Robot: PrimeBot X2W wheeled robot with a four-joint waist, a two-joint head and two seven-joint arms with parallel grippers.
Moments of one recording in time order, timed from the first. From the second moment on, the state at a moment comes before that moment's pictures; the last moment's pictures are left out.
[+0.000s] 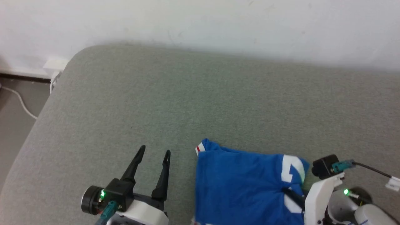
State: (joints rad) left arm 0.02 0.05 -0.14 0.08 -0.07 -0.12 -0.26; right arm -0.08 -0.36 0.35 0.20 0.71 0.13 0.50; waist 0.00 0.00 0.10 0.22
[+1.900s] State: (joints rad) left arm -0.23 0.10 -0.33 -0.03 -0.04 -0.12 -0.26; right arm -0.61 -0.78 0.10 0.77 0.01 0.13 0.05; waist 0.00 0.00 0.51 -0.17
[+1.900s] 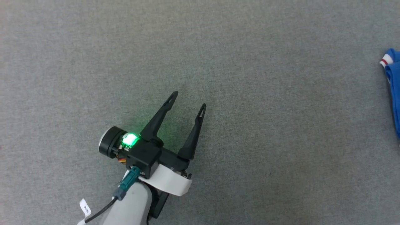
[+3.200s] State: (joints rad) left arm 0.07 0.06 -0.07 0.09 -0.09 0.00 -0.26; right arm -0.05 -0.09 -0.08 0.11 0.15 0.13 -0.21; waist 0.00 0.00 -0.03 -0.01
